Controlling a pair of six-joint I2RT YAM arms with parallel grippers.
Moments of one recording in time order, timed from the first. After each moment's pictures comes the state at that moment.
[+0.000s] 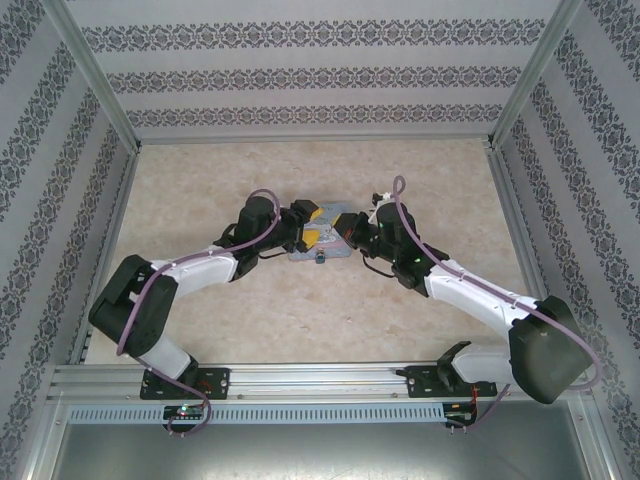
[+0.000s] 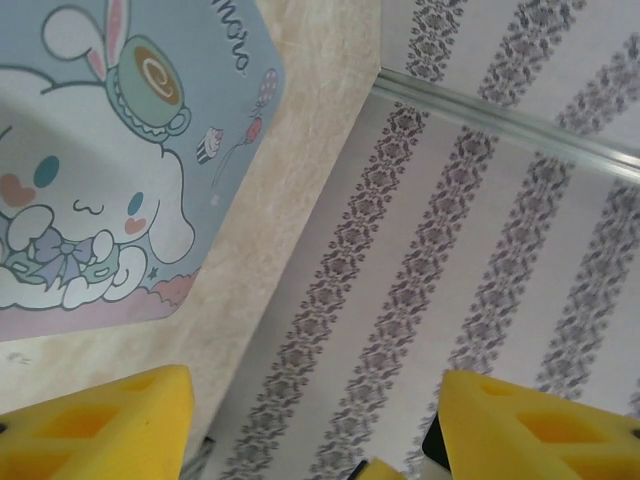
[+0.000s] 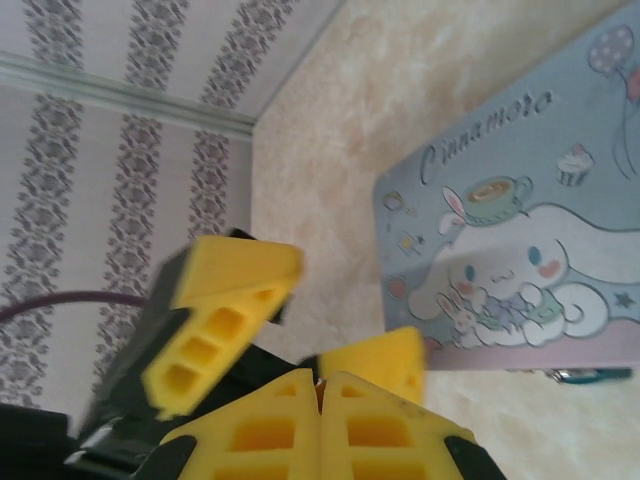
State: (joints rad) left arm -0.53 1.60 0.81 0.45 0.39 -1.76; right arm 0.59 1.27 0.72 0.19 -0.19 1.18
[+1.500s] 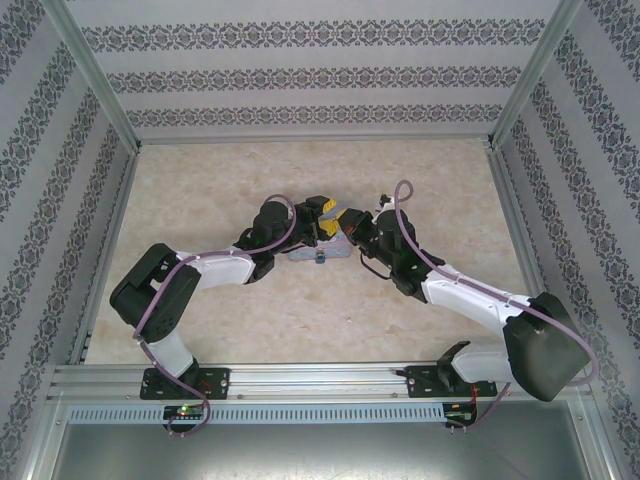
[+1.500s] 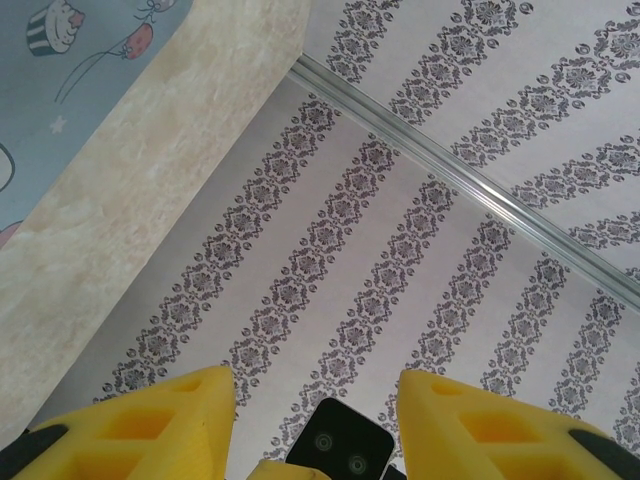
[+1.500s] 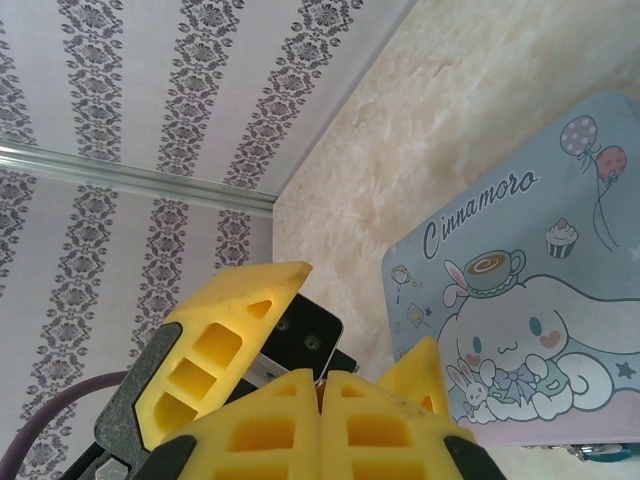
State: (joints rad) left arm -0.62 1.71 0.84 0.72 0.27 -2.08; right arm 0.62 1.28 0.65 0.36 -0.04 1.26
